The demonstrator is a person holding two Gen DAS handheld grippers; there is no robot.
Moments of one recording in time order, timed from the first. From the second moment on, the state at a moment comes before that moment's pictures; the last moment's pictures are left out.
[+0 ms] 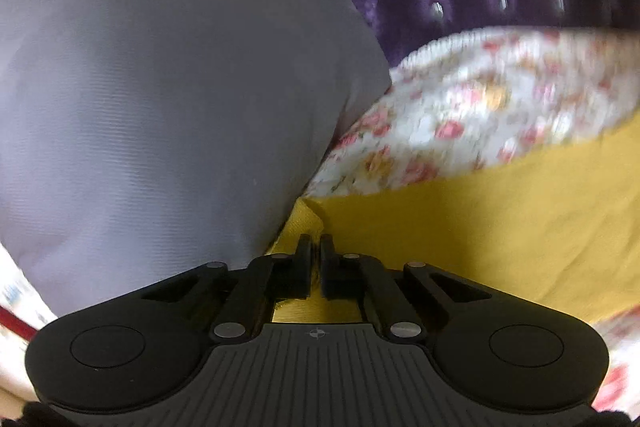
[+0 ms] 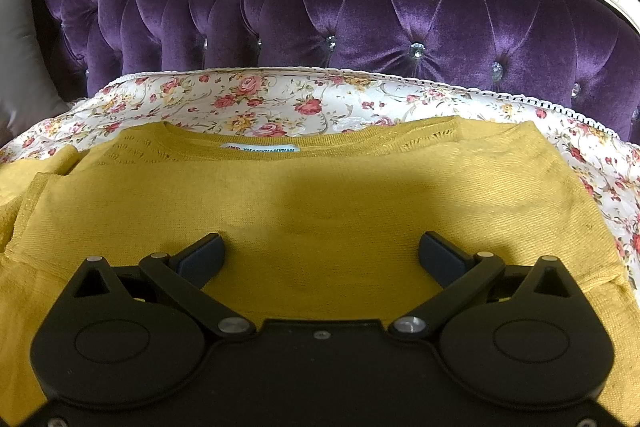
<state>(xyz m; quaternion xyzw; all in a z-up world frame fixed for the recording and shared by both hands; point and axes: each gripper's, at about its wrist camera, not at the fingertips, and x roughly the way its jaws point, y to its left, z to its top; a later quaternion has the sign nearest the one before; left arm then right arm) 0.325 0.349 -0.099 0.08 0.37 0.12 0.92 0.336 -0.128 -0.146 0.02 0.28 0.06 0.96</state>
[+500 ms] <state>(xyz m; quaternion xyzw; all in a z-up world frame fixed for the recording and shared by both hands) 0.316 0.266 0.047 -0.19 0.30 -0.13 0.93 0.336 -0.130 -0.145 0.03 0.28 0.06 0.96</state>
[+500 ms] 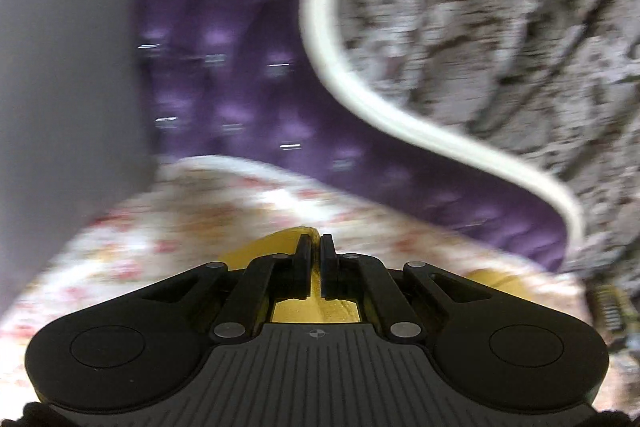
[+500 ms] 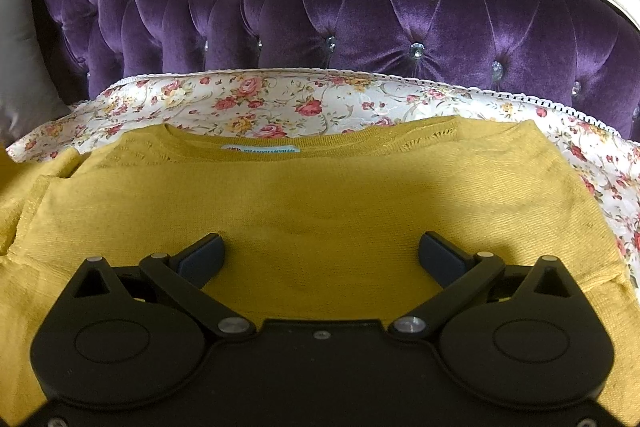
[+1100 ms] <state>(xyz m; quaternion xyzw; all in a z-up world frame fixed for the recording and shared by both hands) 0.327 0.130 0.046 -0.19 0.27 -0.26 0.91 0.334 -0.134 -0.145 0.05 0.28 0.06 0.96</state>
